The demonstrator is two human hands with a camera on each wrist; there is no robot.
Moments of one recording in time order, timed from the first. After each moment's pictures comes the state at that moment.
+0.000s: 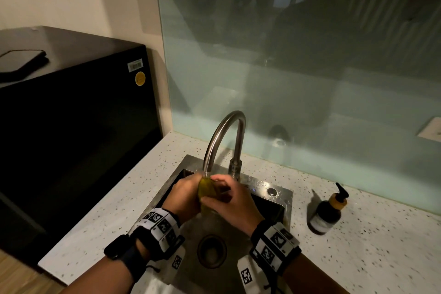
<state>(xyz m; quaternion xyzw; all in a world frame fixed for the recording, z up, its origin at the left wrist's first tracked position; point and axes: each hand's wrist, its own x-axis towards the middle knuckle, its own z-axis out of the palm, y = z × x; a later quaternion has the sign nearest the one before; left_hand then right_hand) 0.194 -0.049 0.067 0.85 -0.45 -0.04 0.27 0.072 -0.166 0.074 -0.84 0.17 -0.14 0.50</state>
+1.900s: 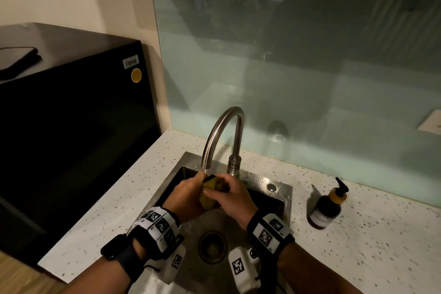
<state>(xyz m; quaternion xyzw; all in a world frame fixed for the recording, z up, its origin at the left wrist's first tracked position) 0.196 -0.052 0.060 0.85 -0.46 -0.10 0.23 0.086 -0.164 0.065 -0.72 0.27 -0.11 0.64</state>
